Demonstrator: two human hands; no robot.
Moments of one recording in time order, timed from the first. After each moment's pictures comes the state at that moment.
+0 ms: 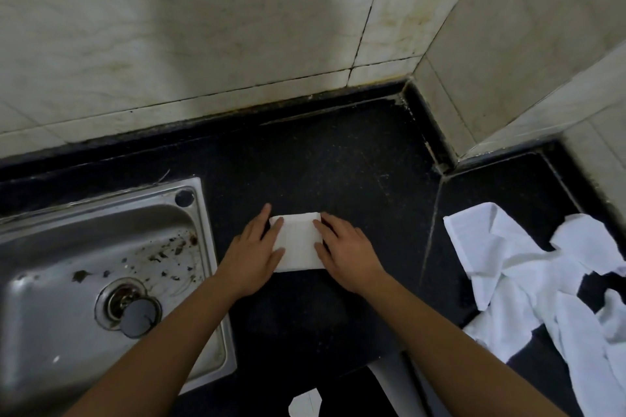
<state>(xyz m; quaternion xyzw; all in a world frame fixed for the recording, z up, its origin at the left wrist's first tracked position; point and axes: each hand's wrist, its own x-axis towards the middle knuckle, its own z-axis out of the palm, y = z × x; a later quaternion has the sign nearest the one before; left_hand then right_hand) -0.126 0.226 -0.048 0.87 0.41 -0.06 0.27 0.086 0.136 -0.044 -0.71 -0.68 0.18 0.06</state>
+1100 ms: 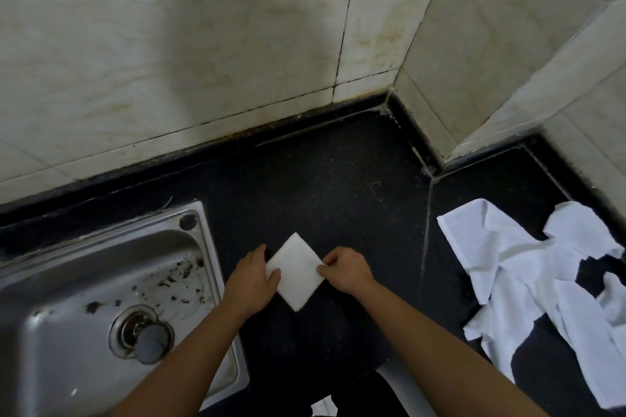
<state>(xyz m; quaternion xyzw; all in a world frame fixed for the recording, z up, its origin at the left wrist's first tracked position) -0.127 0.213 -0.045 0.77 0.53 -0.07 0.35 0.075 0.138 -0.040 -0.82 -0.36 0.44 0.10</state>
